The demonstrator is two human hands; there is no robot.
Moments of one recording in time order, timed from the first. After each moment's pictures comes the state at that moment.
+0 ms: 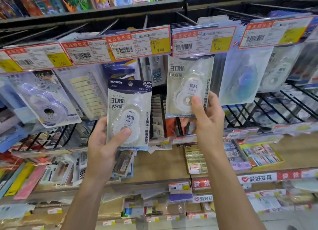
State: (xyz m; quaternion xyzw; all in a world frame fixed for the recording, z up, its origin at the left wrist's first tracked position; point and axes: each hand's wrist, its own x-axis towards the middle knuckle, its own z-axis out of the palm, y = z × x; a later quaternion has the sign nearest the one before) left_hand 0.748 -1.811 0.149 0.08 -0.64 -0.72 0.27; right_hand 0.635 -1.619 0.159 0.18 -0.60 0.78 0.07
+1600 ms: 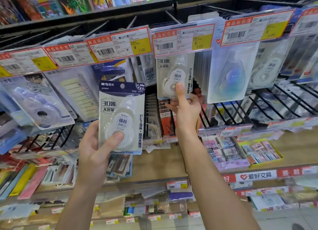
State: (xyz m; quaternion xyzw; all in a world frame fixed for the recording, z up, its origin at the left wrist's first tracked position) left_hand 0.757 -1.792 0.153 0.09 -0.65 -0.69 0.29; right_hand 0.585 -1.661 0.140 -0.05 -0.46 0.88 -0.02
